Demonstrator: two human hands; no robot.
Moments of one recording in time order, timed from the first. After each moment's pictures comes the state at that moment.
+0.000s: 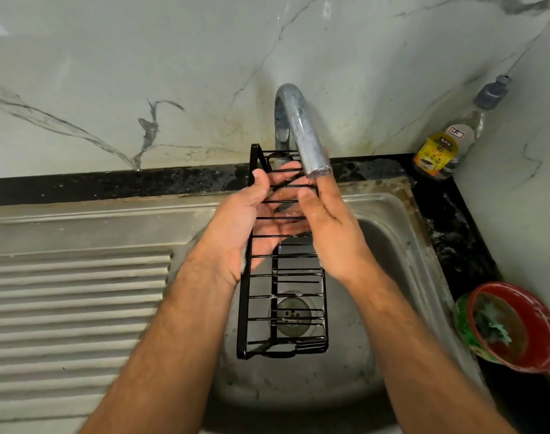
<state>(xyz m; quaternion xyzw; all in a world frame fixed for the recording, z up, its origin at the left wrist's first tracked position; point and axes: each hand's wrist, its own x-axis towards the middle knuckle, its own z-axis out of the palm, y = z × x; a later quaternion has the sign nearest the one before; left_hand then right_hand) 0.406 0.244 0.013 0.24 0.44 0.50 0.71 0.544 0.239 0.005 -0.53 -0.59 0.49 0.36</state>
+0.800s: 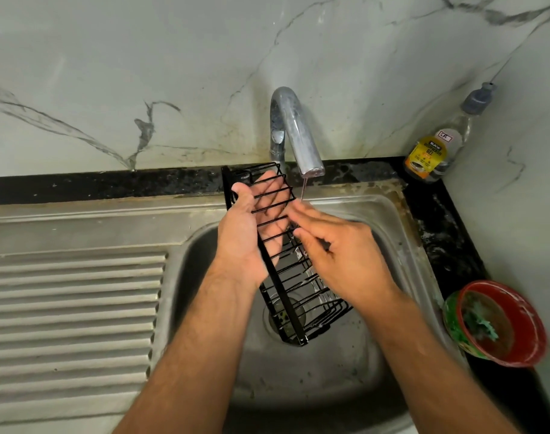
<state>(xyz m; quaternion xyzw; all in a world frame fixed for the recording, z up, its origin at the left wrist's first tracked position) 0.425 0.238 0.001 0.13 0.50 0.58 0.63 0.576 0.218 -0.013 -0.48 -0.78 0.26 0.30</state>
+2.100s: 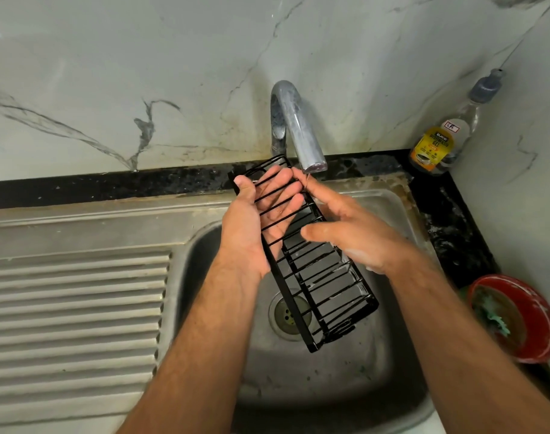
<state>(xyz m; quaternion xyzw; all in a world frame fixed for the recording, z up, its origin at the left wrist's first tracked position) 0.429 0.243 0.009 0.12 0.50 0.58 0.63 0.585 0.253 0.005 -0.47 -0.62 0.59 0.21</state>
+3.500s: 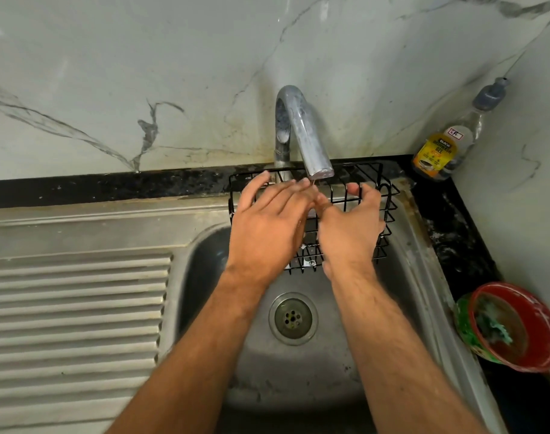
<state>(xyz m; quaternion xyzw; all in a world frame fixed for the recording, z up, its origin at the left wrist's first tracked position) 0.417 0.245 -0.034 0.78 0.52 0.32 -0.13 0.535 0.255 -0.015 -0.74 -0.30 0.38 0.47</state>
